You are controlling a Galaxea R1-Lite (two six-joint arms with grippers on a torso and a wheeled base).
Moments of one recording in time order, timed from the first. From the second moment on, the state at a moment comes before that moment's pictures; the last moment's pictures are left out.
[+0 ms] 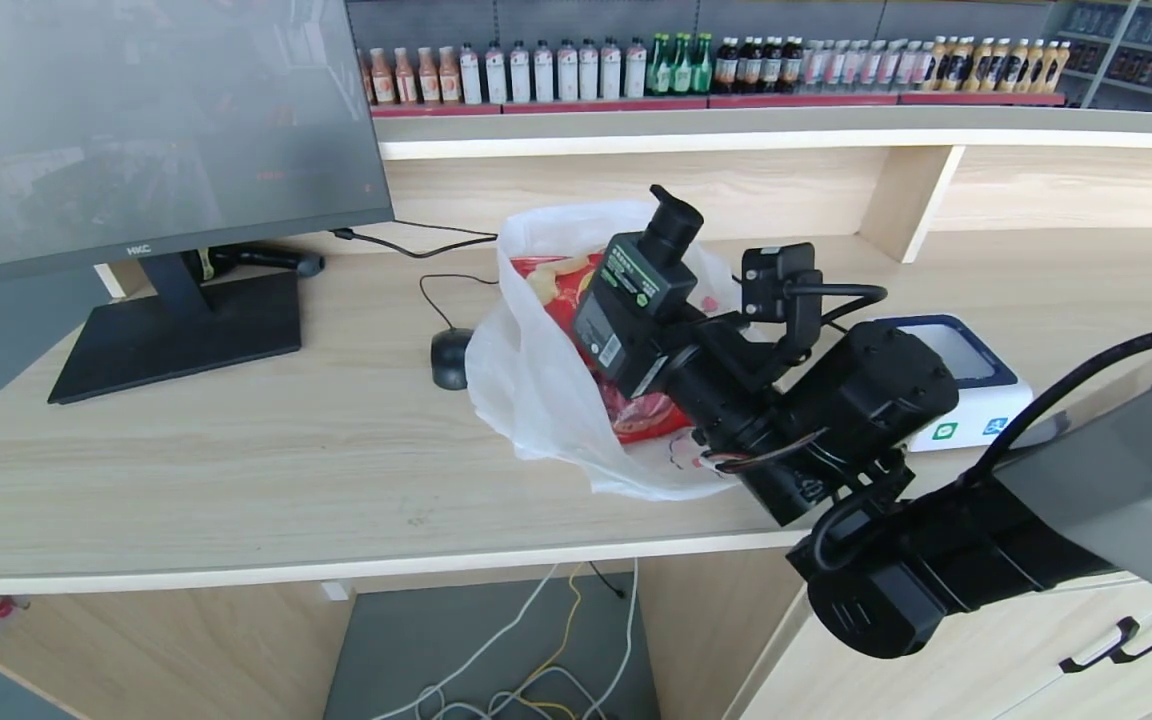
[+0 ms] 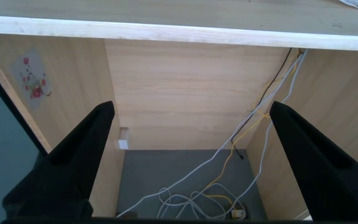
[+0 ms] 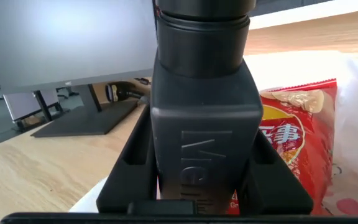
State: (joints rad) left arm 0.00 0.00 0.00 0.00 0.00 0.00; right arm 0.69 2.09 -0.98 -1.57 -0.03 0.09
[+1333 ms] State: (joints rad) left arm 0.00 0.00 0.00 0.00 0.00 0.00; right arm 0.70 2.15 -0.97 -1.57 -0.03 0.09
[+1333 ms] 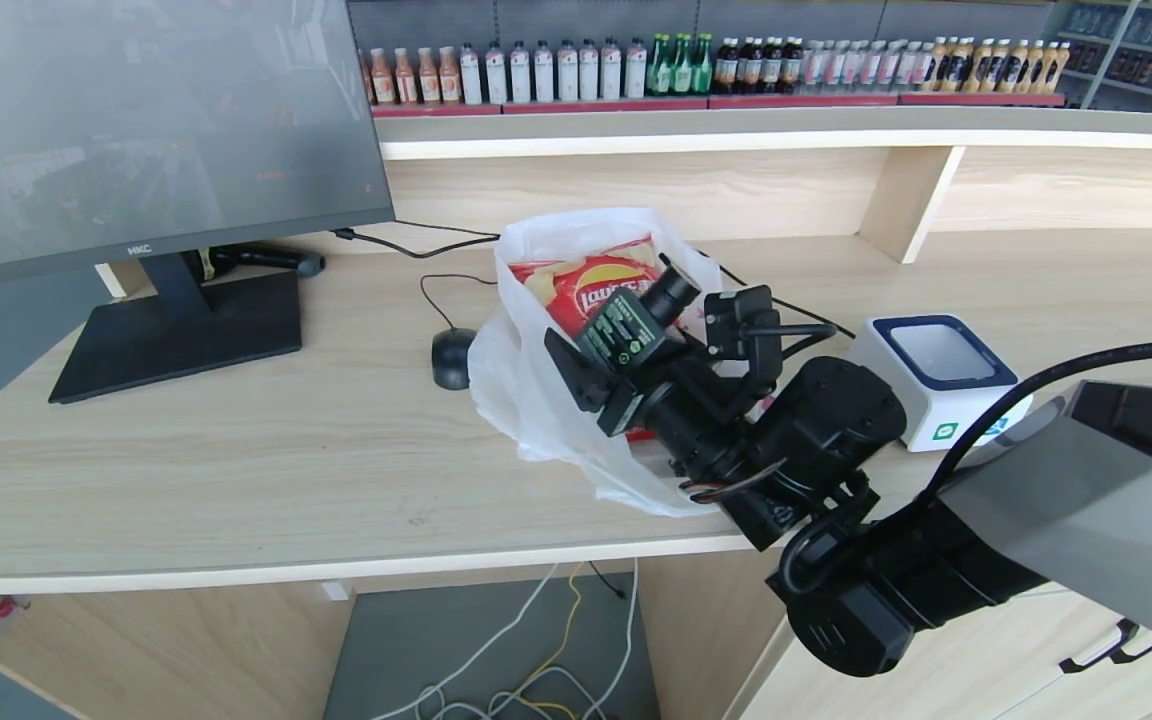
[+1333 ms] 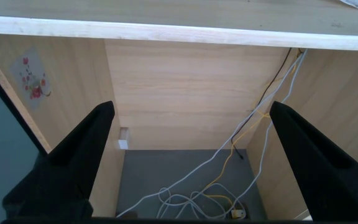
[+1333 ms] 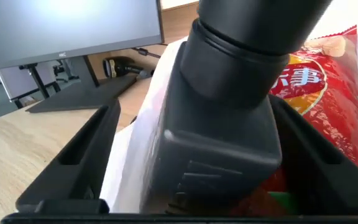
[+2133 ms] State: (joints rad) left arm 0.00 0.00 0.00 0.00 0.00 0.00; right arm 0.69 2.13 -0.97 -1.57 -0.03 0.09
